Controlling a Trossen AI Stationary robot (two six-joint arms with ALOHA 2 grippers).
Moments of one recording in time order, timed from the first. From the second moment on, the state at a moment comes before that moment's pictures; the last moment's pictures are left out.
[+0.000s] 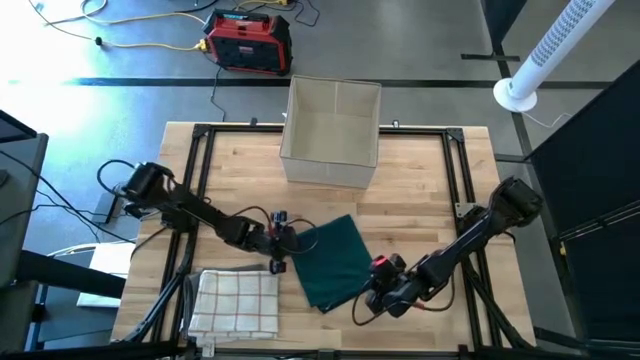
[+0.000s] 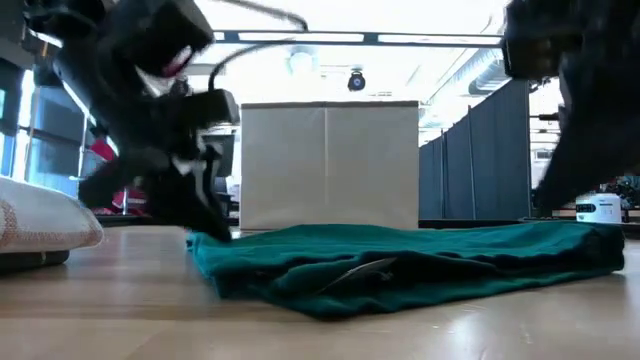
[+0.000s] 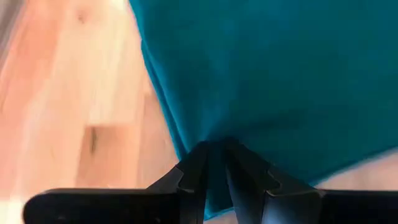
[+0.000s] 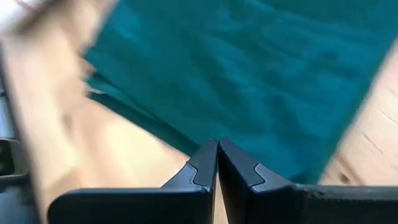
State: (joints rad) left arm -0.34 1.71 0.69 0.04 -0.39 -0.18; right arm 0.69 1.75 0.92 -0.32 0.44 1.30
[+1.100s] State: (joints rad) left arm -0.39 1.55 0.84 -0.05 -0.22 0.03; right arm 0.71 1.71 1.07 -0.63 0.58 1.28
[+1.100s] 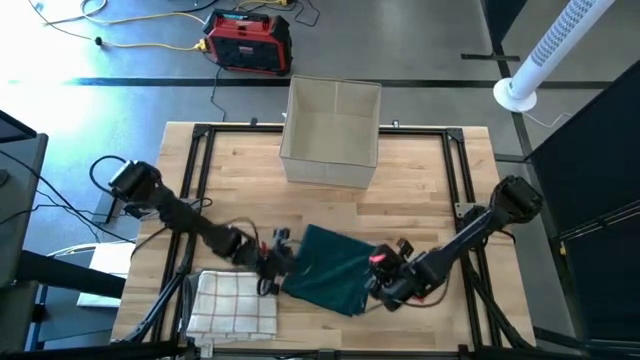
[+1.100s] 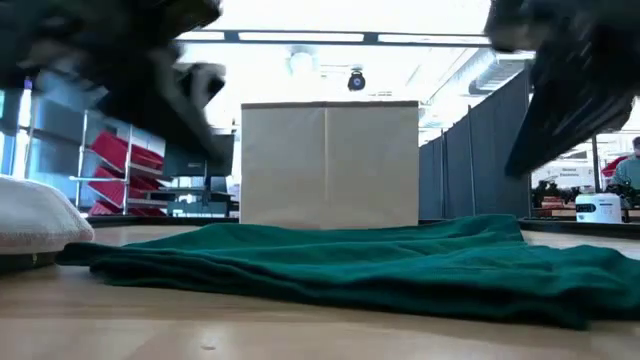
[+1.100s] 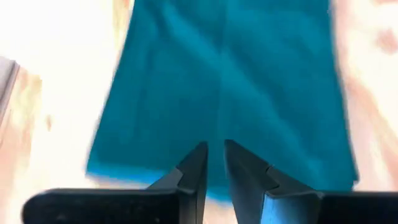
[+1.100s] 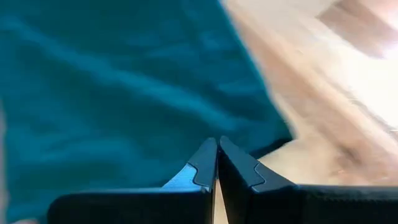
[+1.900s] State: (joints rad) left arm -0.05 1.94 1.09 0.14 0.12 0.23; right arm 0.96 1.71 1.12 -0.47 0.86 1.27
